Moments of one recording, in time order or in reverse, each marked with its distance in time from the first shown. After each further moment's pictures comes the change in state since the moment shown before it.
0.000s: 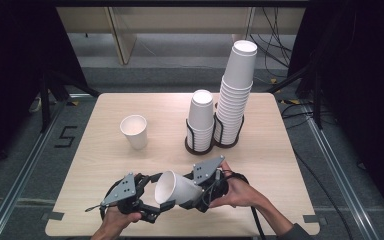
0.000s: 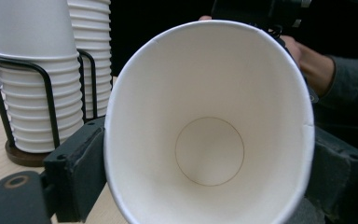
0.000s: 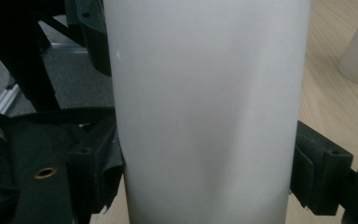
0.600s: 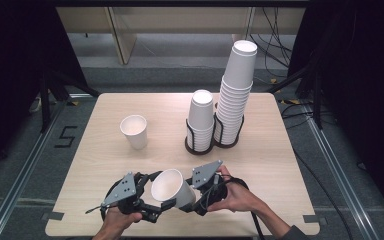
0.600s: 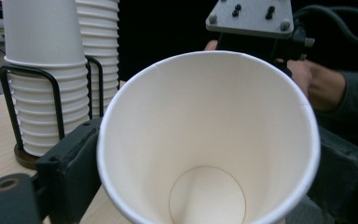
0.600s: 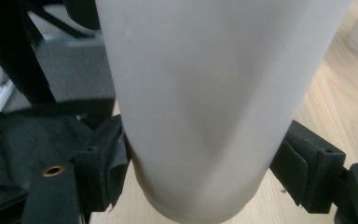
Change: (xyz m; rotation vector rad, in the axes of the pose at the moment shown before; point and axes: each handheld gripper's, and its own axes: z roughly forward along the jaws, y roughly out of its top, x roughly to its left) left arm -0.003 0.004 0.001 -0.051 0.044 -0.035; right arm 0.005 -0.010 0.009 0.018 -0.007 0.043
